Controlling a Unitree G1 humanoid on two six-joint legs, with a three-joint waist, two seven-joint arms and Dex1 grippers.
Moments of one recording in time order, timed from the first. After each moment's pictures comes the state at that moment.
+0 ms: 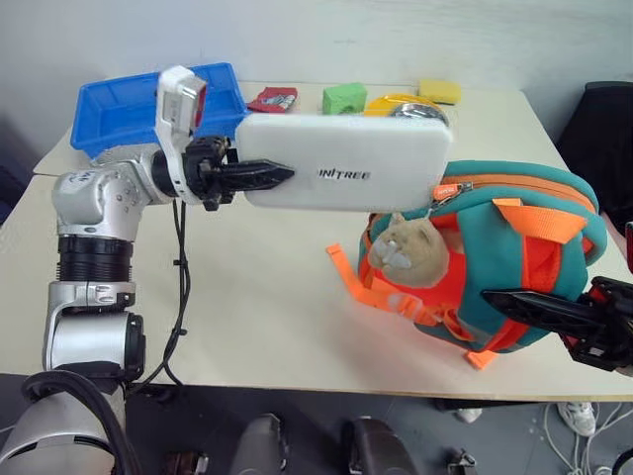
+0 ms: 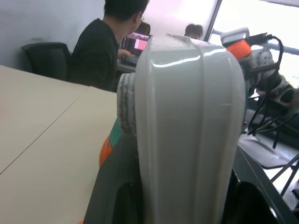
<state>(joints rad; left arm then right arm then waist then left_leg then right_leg) -1.04 0.62 0.02 0.41 -0.59 0.67 -1.39 0.16 -1.02 -0.84 -0.58 1.69 1.05 0.74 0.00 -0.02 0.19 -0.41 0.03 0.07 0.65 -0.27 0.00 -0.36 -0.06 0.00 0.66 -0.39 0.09</state>
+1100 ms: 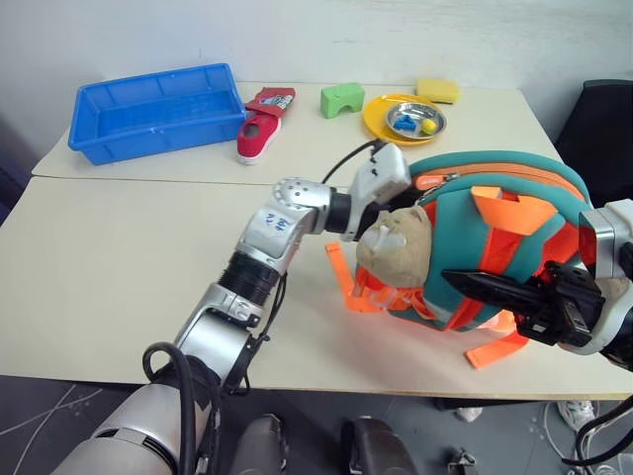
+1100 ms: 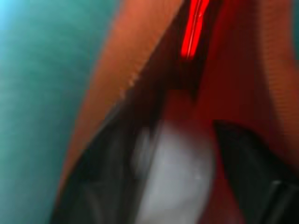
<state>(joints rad) -1.04 0.16 -0.22 0.38 -0.23 0.44 -1.05 0.05 -0.93 -0.59 -0.65 1.52 0.87 0.63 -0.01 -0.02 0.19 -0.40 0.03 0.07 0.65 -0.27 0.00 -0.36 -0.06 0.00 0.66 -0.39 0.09</state>
